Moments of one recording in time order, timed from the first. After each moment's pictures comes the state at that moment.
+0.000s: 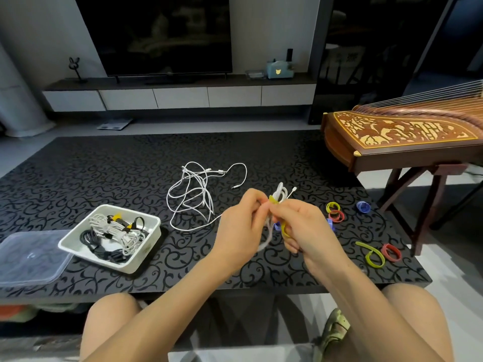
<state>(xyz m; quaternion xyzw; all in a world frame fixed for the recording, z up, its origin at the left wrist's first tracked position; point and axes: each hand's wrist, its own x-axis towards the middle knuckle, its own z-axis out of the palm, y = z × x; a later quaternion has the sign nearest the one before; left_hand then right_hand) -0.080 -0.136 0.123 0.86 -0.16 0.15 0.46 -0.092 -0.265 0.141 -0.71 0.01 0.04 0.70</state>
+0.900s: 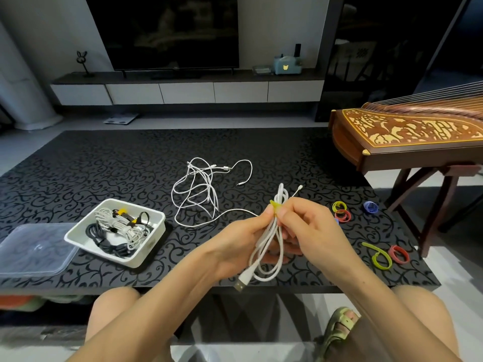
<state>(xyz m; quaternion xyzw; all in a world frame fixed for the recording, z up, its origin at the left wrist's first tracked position) -0.080 -0.123 0.122 0.58 -0.08 -0.36 0.73 -0.102 -0.271 0.145 -0.74 -0.14 0.02 0.66</state>
